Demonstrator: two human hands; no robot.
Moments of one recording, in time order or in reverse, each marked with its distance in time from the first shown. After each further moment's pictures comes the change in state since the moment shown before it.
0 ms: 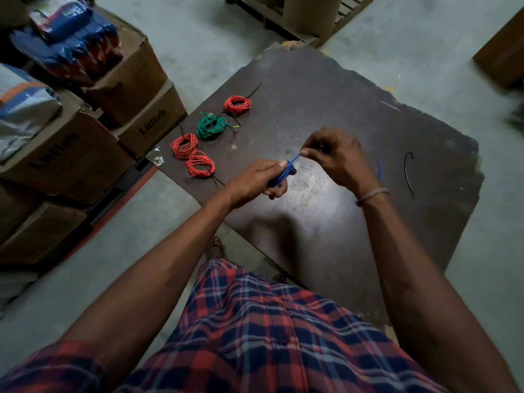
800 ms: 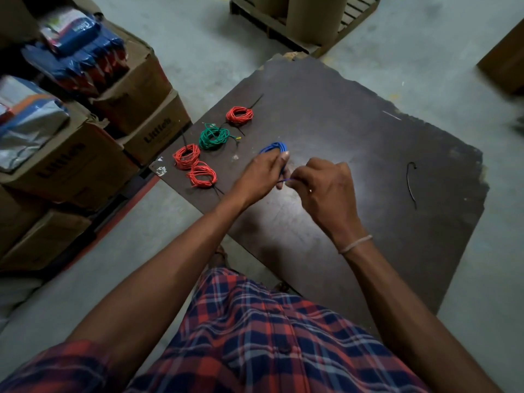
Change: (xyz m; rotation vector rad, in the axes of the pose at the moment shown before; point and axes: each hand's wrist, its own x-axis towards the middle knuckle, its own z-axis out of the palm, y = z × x) left_hand 0.024 0.028 0.001 0.568 0.382 0.126; right_hand -0.037 -0.048 0.021 -0.280 0.212 -0.085
